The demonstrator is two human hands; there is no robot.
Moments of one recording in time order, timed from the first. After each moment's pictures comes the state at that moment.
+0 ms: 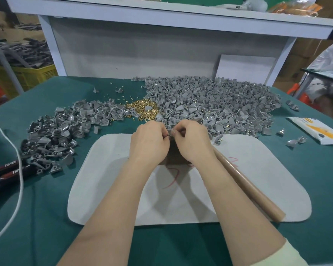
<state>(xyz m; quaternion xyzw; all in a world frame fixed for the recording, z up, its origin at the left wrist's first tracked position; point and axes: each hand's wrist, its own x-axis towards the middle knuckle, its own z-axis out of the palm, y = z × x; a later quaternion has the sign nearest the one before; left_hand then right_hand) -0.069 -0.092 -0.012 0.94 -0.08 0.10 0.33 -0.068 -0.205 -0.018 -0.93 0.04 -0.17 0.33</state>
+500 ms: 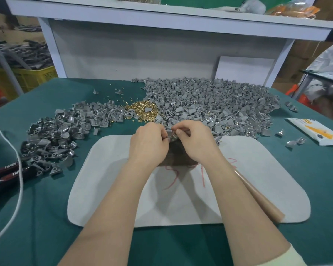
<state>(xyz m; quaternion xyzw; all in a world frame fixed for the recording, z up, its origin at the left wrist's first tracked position) -0.068 -0.092 -0.012 0.94 -0.08 0.09 0.32 -0.068 -0.218 -0.014 -0.92 -0.01 -0.15 0.37</state>
